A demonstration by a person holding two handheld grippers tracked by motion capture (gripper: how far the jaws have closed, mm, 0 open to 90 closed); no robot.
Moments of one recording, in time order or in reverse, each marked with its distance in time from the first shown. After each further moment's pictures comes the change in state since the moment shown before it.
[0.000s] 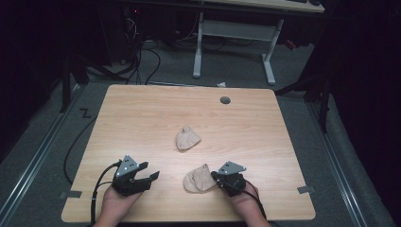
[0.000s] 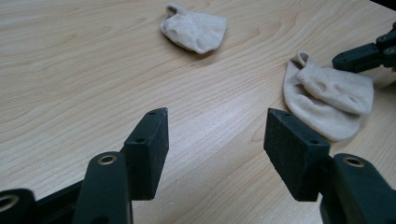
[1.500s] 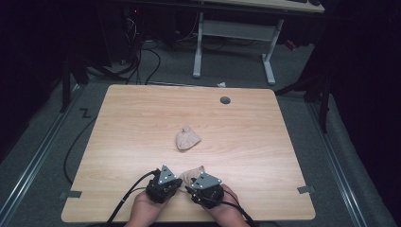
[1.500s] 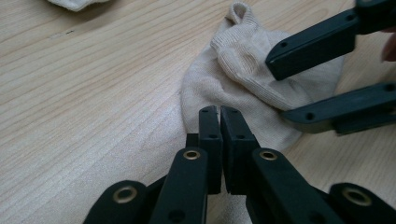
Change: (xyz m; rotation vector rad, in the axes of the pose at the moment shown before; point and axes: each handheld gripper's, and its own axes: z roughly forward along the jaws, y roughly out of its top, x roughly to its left) left arm -0.067 -0.005 0.065 0.163 -0.063 0.097; right arm 0.065 0.022 0.013 -0.047 0.075 -0.144
